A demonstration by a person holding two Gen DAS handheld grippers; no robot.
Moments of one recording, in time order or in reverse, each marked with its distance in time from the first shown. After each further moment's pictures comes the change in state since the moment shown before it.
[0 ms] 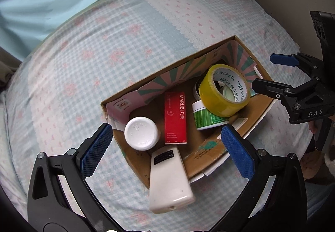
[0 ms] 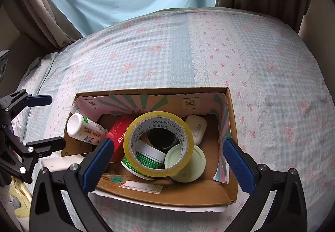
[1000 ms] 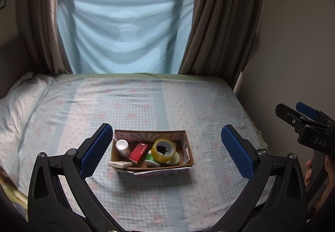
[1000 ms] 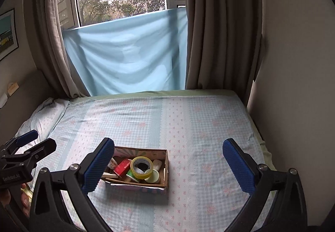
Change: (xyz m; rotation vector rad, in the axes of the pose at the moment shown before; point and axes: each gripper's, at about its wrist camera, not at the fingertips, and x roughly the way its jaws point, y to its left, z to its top) left arm -0.338 -0.166 -0.025 -0.411 -0.552 0.159; right arm -0.383 -0.015 0.003 -0.044 -0.417 -0.140
